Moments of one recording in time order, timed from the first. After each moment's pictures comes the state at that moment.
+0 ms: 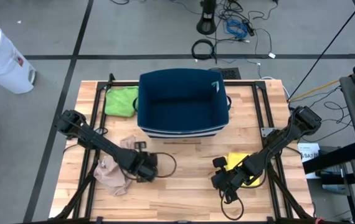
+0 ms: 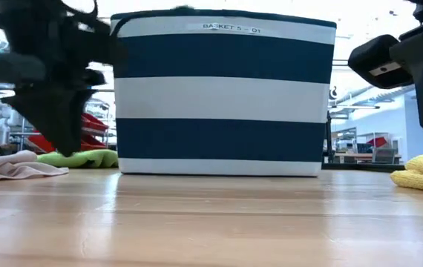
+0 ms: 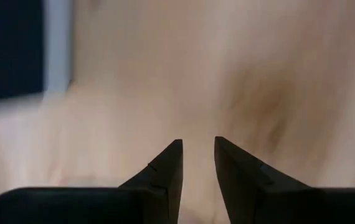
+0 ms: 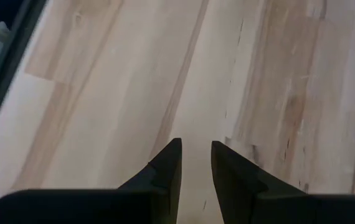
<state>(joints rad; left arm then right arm) -0.49 1.70 1.05 -0.89 -0.31 -0.58 0.67 1.59 0.93 -0.41 0.18 0.37</state>
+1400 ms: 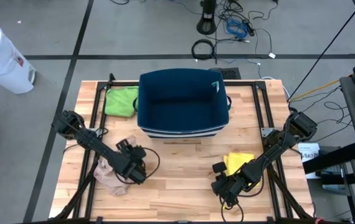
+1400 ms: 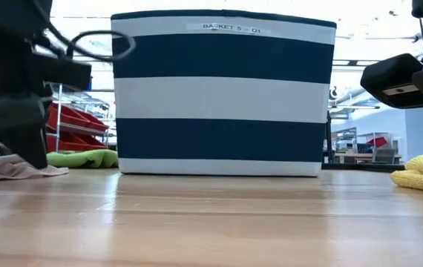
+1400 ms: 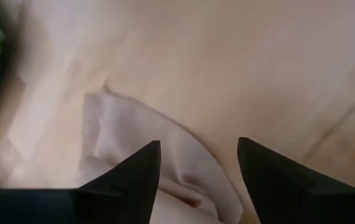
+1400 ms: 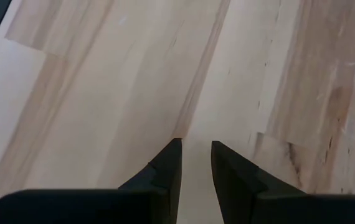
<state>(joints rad) -0.57 1.68 0.90 -0.98 -0.43 -1.16 0.72 1.70 0.93 -0.36 0.21 0.38</state>
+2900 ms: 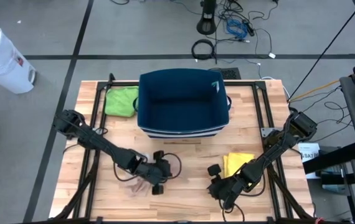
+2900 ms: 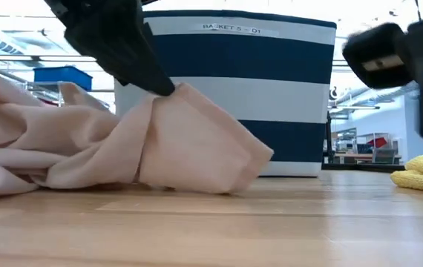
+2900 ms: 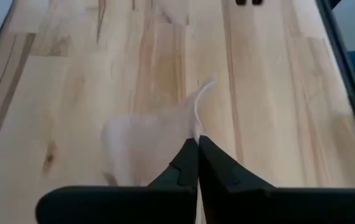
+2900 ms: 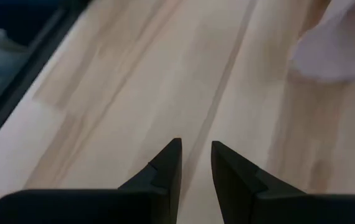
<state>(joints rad) -0.48 1.68 1.01 -0.12 -0.25 -0.41 0.72 1.70 0.93 -0.16 0.30 0.23</state>
